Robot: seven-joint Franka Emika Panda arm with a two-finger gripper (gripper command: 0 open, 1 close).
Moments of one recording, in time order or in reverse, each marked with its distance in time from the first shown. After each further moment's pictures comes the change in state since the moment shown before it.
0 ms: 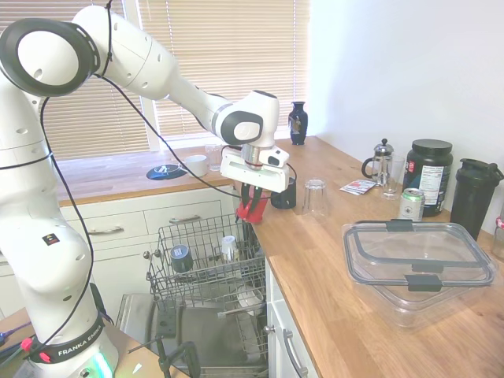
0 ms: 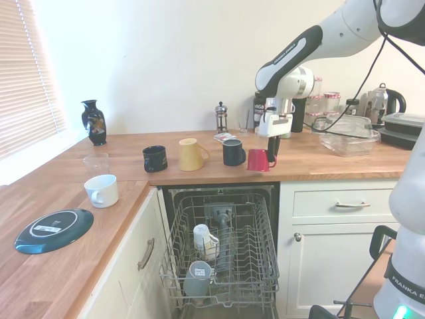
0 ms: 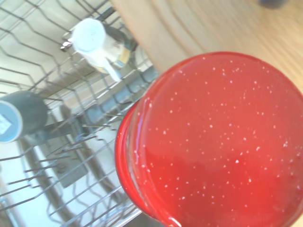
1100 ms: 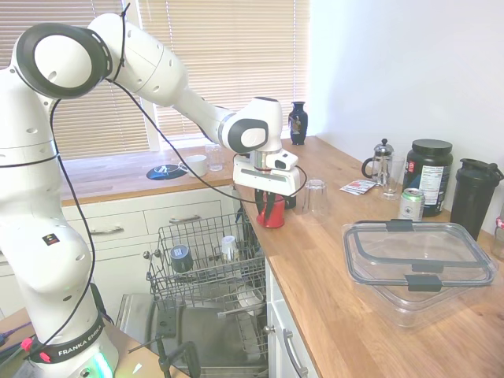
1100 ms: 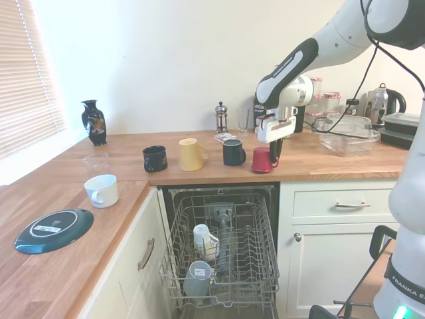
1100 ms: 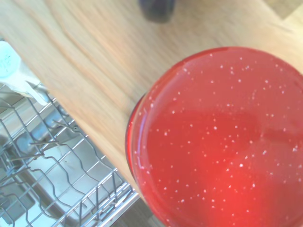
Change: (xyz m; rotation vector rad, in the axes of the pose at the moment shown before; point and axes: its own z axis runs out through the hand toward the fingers) arm 0.024 0.012 0.004 -0.079 0.100 0.126
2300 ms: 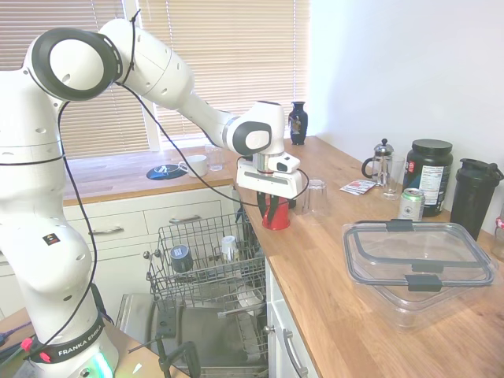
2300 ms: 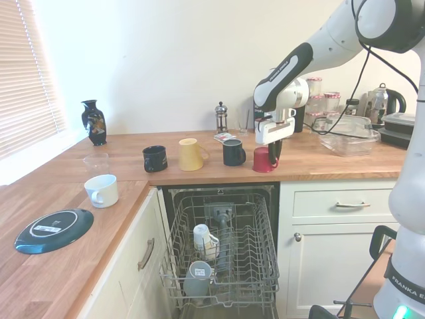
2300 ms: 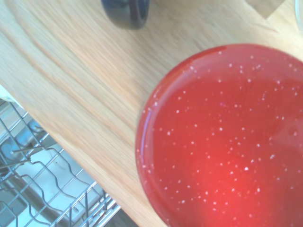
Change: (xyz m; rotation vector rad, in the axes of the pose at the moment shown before) arm 0.008 -0.005 0.016 -0.033 -0.012 0.044
